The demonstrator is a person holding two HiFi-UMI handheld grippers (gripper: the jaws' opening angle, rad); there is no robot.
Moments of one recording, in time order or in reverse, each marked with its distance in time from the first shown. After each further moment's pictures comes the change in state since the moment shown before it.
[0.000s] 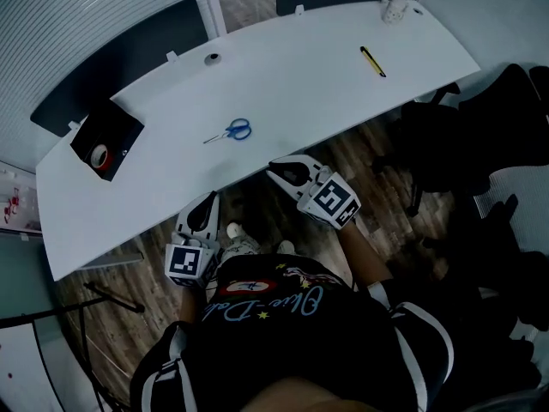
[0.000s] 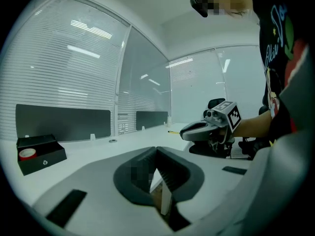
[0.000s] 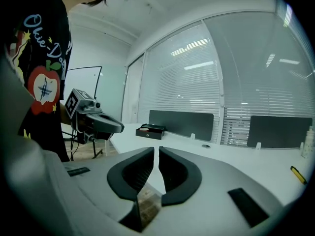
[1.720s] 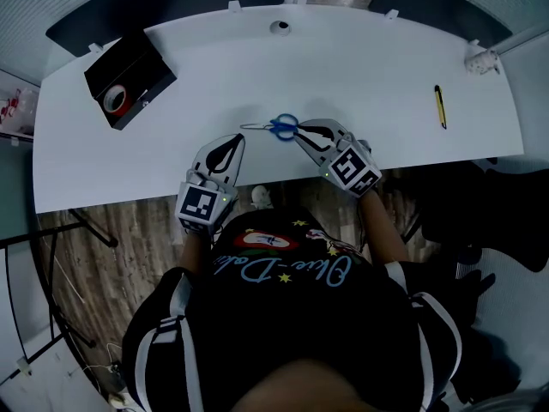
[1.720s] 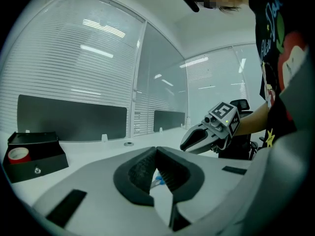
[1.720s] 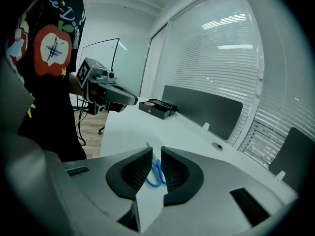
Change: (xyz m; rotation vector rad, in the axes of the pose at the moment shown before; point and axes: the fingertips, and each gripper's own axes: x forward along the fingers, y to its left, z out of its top) left arm 0.091 0.113 0.010 -0.090 -0.019 0.131; right arm 0.128 -0.090 -0.039 -0.241 0.284 0.268
